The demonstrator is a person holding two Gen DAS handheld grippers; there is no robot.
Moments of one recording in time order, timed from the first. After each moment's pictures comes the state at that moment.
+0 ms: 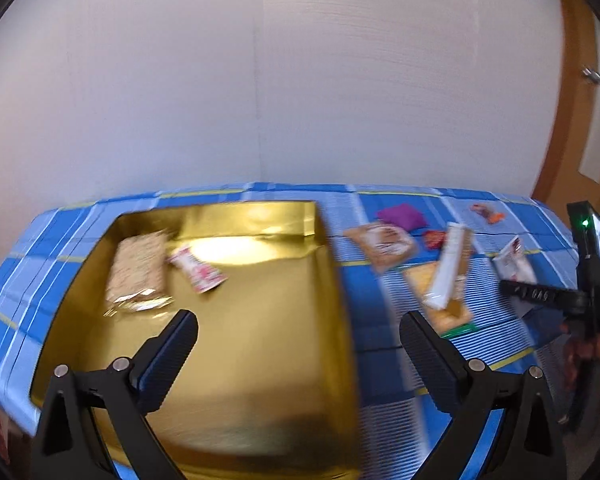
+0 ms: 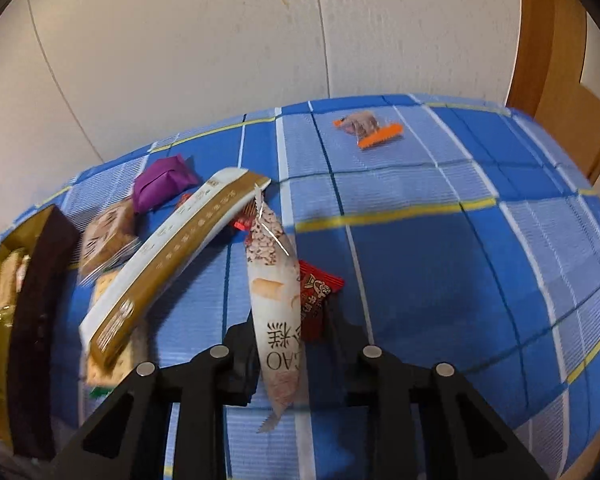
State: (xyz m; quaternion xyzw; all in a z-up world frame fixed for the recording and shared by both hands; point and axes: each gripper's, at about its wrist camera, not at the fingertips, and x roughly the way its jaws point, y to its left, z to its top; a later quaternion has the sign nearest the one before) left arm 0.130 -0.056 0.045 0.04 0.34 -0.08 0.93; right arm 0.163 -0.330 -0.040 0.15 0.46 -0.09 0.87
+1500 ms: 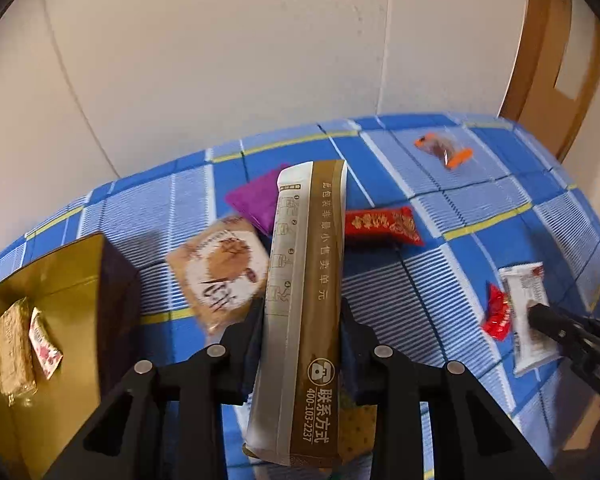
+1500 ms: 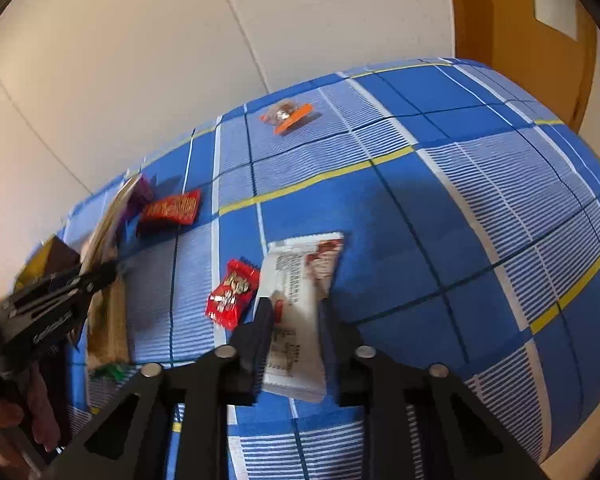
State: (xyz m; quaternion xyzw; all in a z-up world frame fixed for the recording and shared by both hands) left arm 0.234 -0.203 -0.005 0.11 0.45 -0.17 0.87; right arm 0.114 -0.381 -0.039 0.24 0.45 -0.11 0.85
